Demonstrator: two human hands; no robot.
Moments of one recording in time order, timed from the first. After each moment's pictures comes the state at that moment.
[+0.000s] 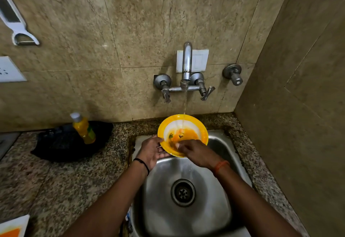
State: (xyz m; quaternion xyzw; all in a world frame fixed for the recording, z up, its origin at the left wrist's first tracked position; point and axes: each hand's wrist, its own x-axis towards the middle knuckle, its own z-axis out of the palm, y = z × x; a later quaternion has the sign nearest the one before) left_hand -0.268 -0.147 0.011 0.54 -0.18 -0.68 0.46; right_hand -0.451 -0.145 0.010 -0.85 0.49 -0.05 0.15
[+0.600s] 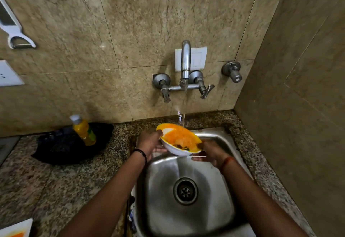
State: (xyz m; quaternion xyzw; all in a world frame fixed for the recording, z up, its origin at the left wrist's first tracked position) left_hand -0.261 -0.159 0.033 0.65 -0.29 -0.57 0.41; right_hand -0.465 -0.157 -0.001 -0.32 0.63 -0.30 0.64
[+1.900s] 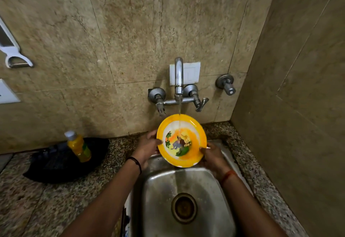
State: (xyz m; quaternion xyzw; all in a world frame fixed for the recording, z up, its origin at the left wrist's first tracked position) left_hand -0.264 -0.174 0.057 0.57 -0.38 -0.58 0.43; right_hand -0.474 -0.167 0.011 -0.34 0.64 -0.42 0.54
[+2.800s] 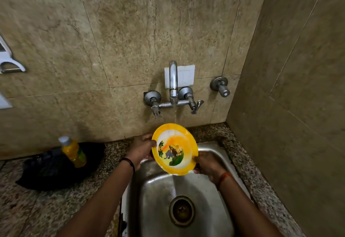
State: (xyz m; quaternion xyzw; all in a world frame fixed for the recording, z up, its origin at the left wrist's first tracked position) left_hand -0.256 -0.178 0.063 0.62 -0.42 -0.55 0.37; right_hand -0.476 -0.155 0.005 -0.38 0.64 -0.34 0.57
